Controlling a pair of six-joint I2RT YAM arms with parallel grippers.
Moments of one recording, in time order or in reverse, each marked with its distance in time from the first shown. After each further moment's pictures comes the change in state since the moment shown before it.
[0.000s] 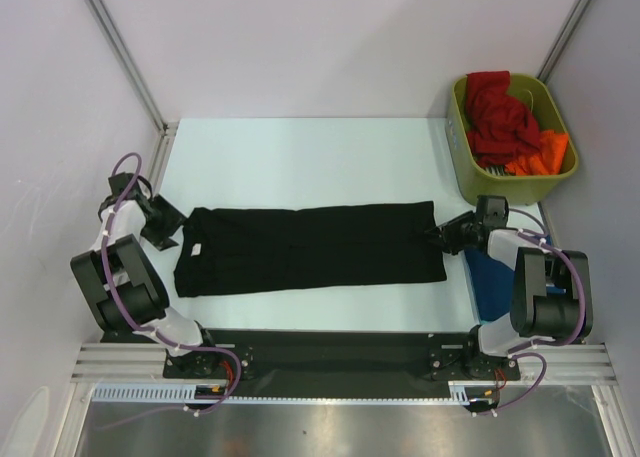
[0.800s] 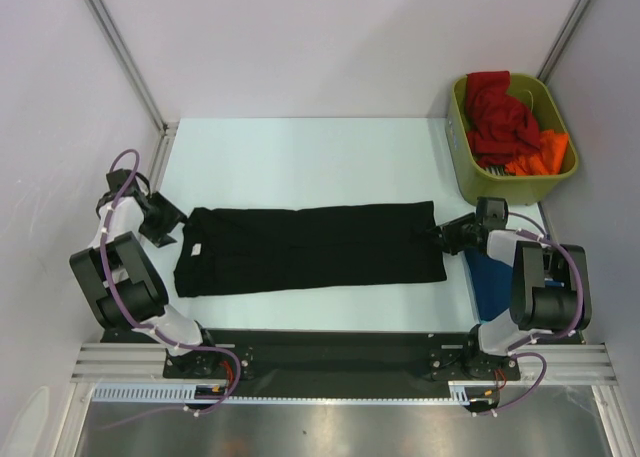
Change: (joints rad) left arm 0.006 0.022 0.042 -0.014 0.000 0.003; right arm -0.013 0.037 -0.015 0.076 0.020 0.071
